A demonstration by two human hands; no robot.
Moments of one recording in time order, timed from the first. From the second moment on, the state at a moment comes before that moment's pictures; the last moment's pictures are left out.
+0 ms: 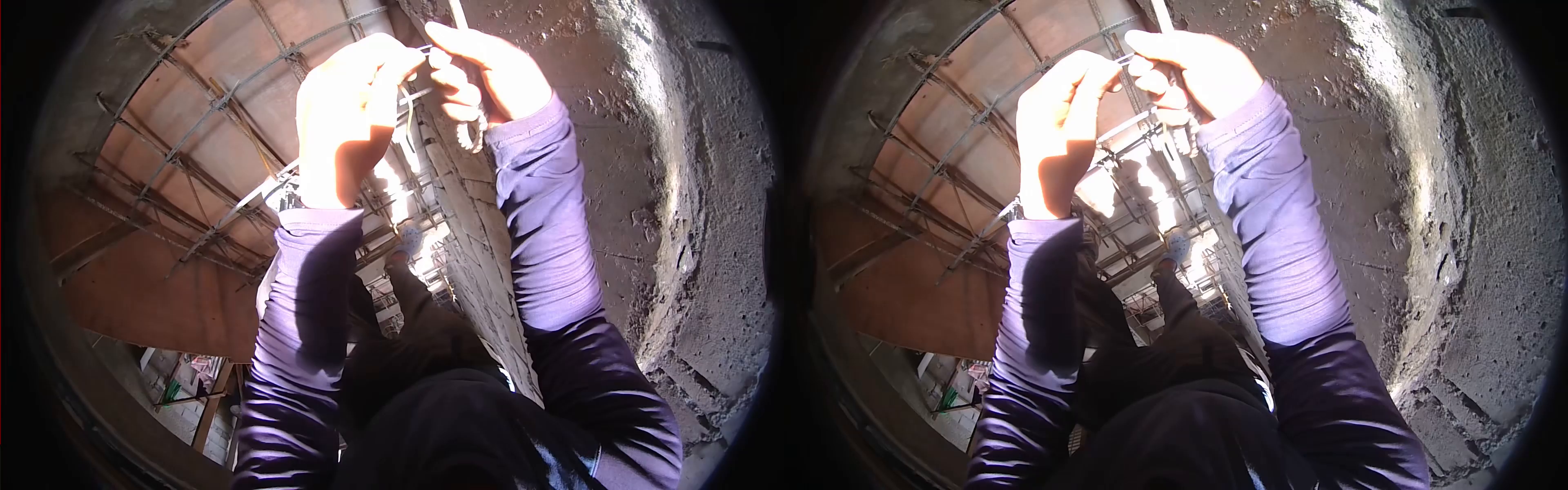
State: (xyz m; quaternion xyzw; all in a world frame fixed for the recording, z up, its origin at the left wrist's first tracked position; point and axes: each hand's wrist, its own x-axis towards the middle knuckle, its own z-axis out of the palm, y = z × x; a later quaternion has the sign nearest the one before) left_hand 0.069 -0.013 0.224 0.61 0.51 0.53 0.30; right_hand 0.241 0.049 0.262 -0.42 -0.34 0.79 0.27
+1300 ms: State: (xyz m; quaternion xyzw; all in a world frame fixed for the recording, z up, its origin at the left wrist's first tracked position) left_hand 0.143 0.041 -0.167 0.46 0.78 0.25 0.33; right_hand 0.308 -0.092 0.056 -0.67 -0.22 0.64 0.29
